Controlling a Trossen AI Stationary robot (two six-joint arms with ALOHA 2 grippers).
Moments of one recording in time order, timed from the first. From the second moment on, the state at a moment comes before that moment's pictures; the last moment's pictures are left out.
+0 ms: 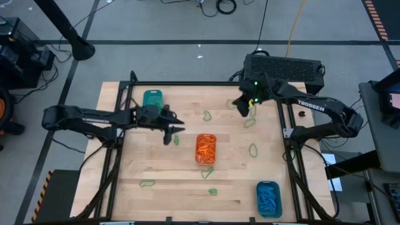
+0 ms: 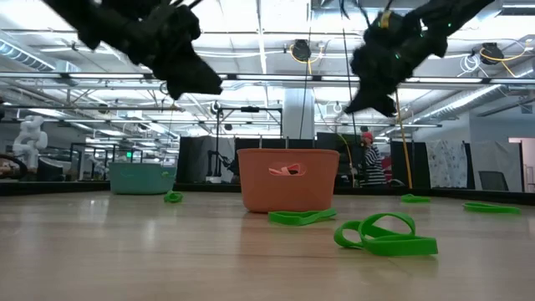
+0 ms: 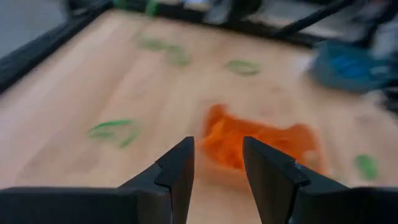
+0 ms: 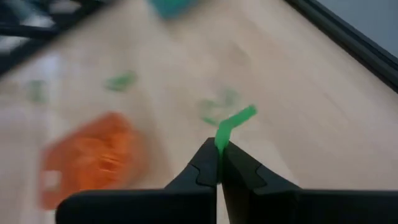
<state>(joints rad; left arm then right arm) 0.13 1.13 0.60 0.10 0.08 -0.12 -0.62 1.23 0.89 -0.42 -0.35 0.12</state>
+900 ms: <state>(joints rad) 0.11 1.57 0.61 0.87 0.37 -0.36 -0.09 1.39 0.89 0.09 -0.27 0.14</state>
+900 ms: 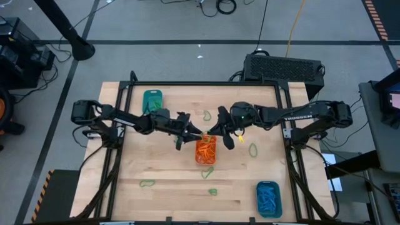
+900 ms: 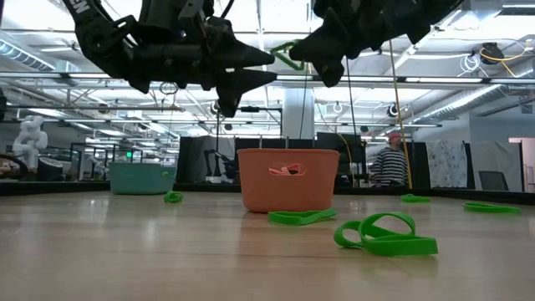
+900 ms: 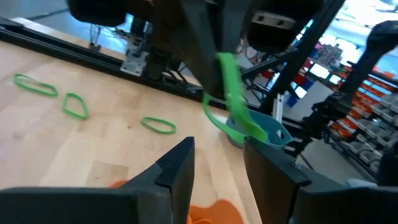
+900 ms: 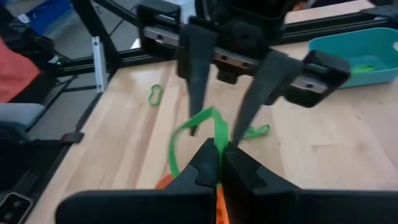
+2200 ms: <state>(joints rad) 0.13 1.57 0.61 0.87 0.39 -0.33 -0.08 1.40 0.89 0.08 -0.21 0.12</state>
